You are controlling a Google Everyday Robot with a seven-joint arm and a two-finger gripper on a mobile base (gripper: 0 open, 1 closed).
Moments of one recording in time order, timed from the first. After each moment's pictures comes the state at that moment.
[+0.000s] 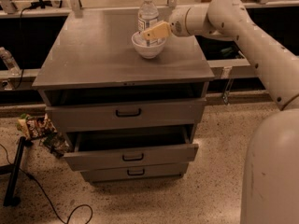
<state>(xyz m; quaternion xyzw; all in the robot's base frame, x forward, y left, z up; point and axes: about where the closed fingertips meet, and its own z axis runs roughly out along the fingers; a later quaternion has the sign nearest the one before) 0.830 -0.042 0.930 -0.36 0.72 0.20 0.56</state>
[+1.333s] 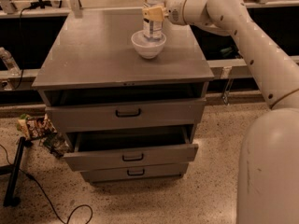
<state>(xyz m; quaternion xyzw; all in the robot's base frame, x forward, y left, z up) 0.846 -0.029 0.981 -0.35 0.67 0.22 0.62</state>
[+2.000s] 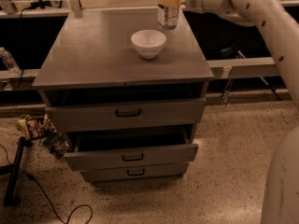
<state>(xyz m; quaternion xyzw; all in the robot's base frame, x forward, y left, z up) 0.819 -0.073 1.035 -0.36 0.65 0.18 0.65</state>
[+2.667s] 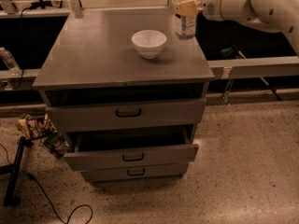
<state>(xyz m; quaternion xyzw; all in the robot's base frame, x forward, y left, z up) 0.785 -0.122 1.019 -0.34 0.69 0.14 0.63</state>
